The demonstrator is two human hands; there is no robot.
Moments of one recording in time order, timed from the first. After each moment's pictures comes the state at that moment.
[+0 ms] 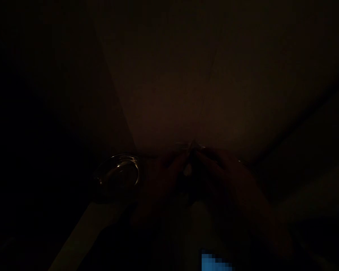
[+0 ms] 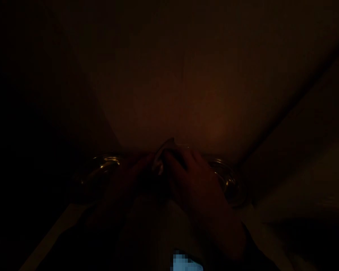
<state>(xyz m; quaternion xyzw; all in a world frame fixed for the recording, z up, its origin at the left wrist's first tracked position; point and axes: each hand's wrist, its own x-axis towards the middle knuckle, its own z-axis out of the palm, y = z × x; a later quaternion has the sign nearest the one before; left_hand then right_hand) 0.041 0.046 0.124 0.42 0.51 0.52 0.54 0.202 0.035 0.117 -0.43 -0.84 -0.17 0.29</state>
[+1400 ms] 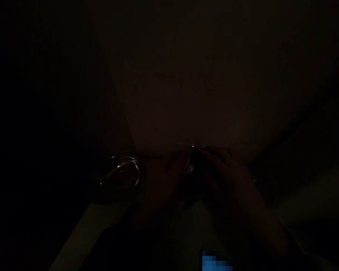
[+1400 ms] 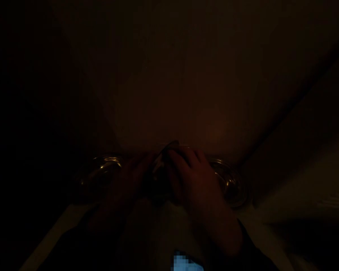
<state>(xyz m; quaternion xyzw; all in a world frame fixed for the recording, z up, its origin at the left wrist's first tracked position) 0.042 0.047 0.118 0.46 0.56 0.48 0.50 0.200 0.039 0.114 -0.43 -0.82 -0.14 0.36</state>
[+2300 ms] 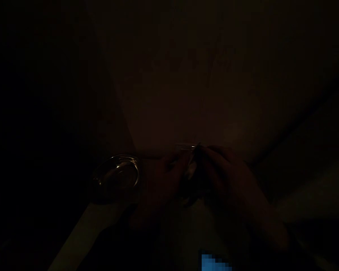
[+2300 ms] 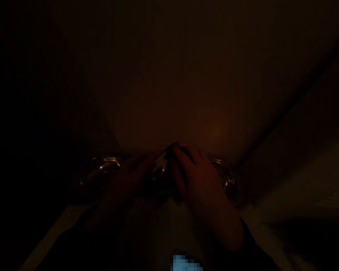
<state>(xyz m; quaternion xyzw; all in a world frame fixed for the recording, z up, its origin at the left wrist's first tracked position) 0.039 0.045 0.118 0.47 0.54 0.48 0.50 0.204 0.041 0.114 -0.46 -0.80 -0.12 0.36</state>
